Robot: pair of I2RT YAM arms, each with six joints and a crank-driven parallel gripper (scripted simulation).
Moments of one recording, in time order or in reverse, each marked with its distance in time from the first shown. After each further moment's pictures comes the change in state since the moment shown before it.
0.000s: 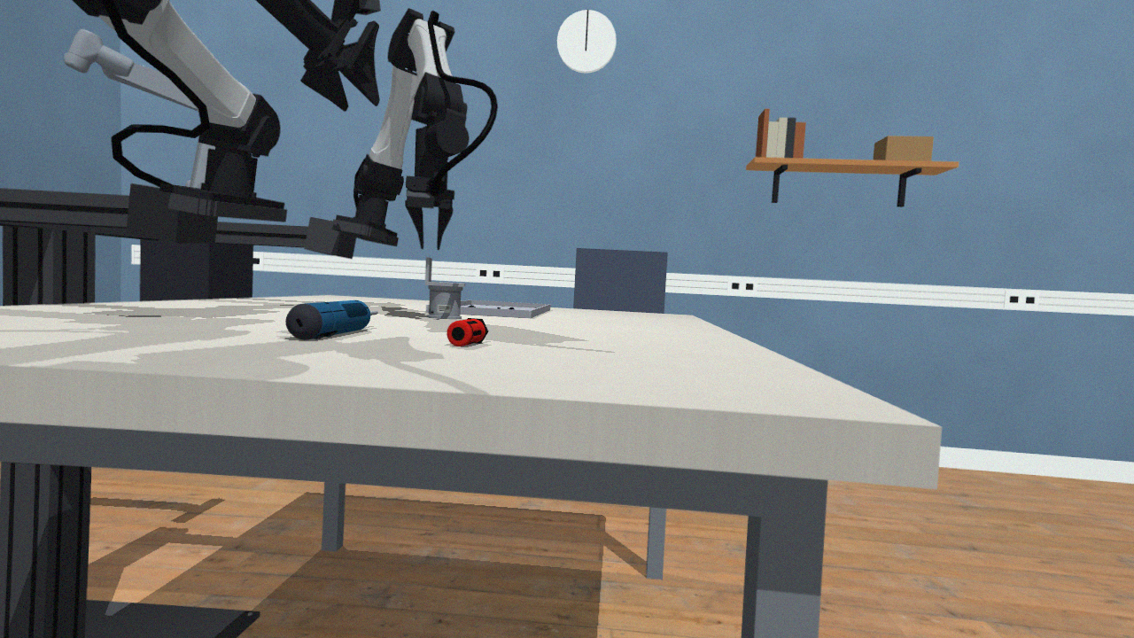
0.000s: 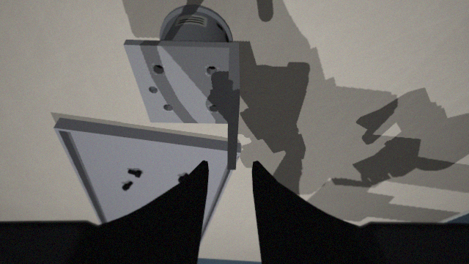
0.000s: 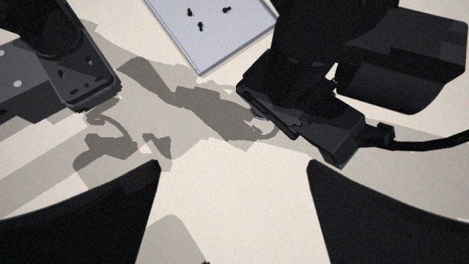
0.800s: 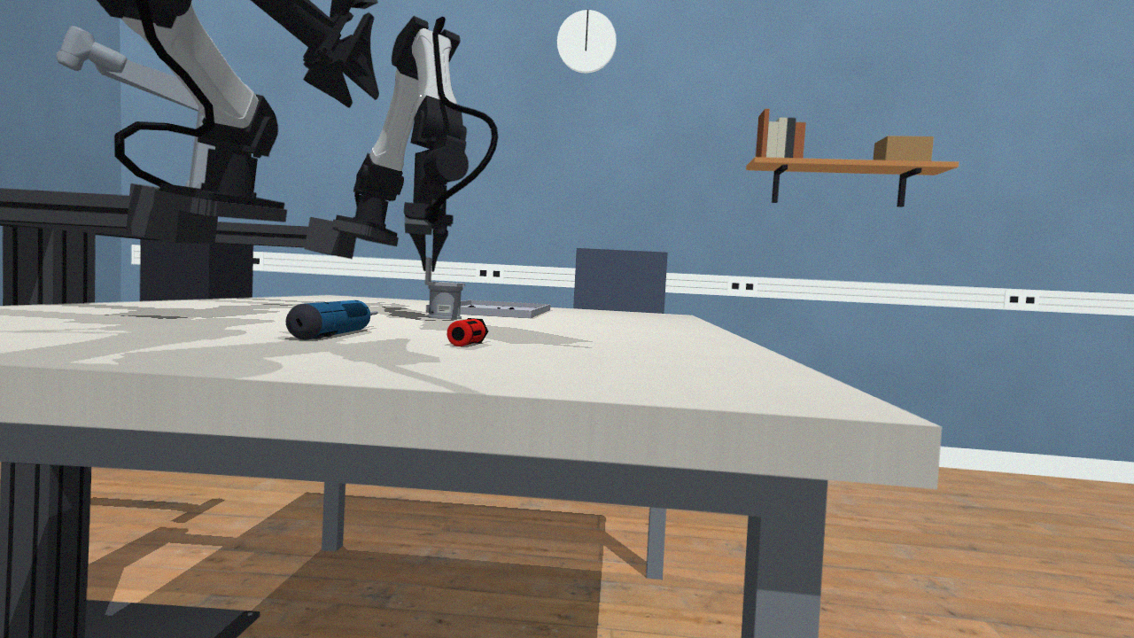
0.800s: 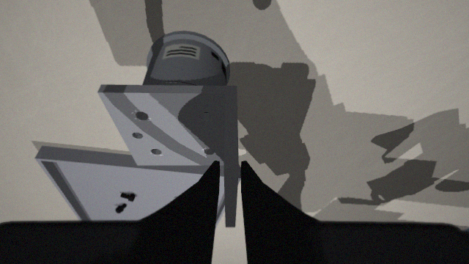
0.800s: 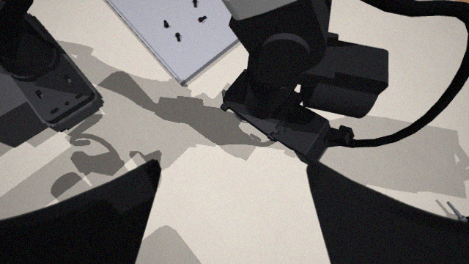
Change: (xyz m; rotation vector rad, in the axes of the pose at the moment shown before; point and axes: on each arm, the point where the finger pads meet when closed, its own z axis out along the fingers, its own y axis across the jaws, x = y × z) left arm -0.001 -0.001 0.041 0.009 0.020 0.009; right arm -0.004 -0.010 -0.006 0.102 -0.027 0.026
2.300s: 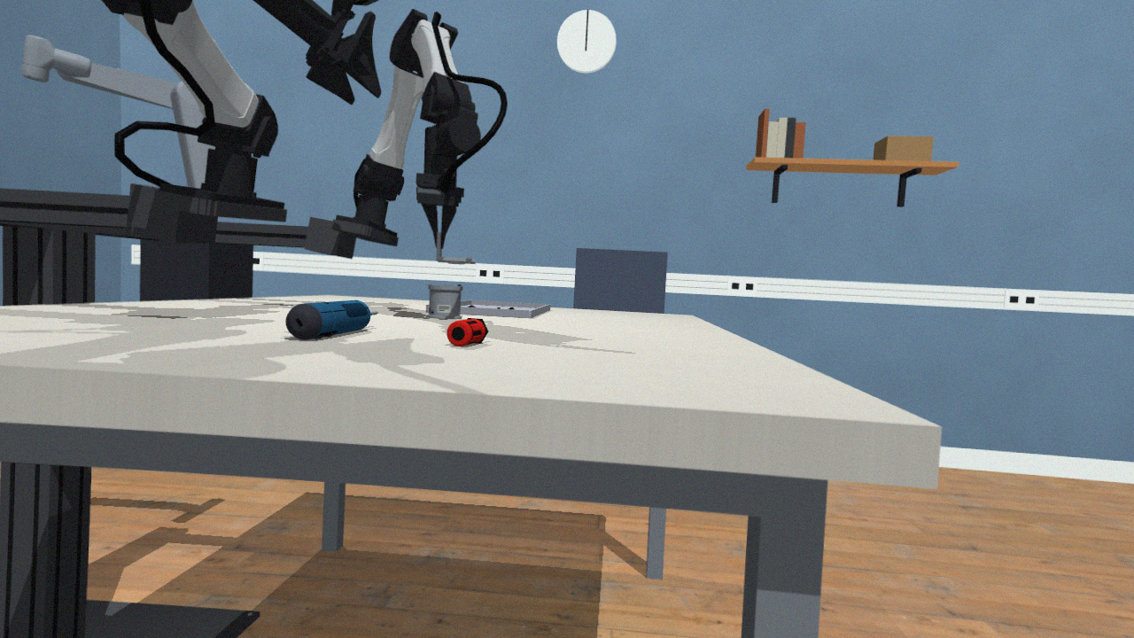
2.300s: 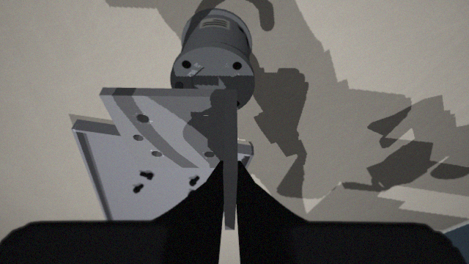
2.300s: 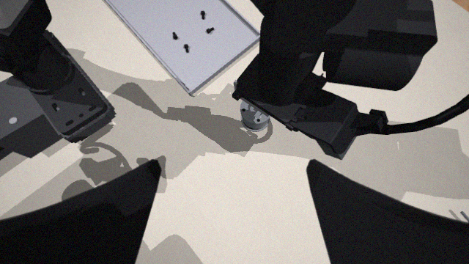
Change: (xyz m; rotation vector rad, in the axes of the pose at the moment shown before) left arm 0.002 0.017 -0.044 -0.015 -0.047 -0.010; right arm -0.009 0.007 0.004 -0.011 -0.026 0.024
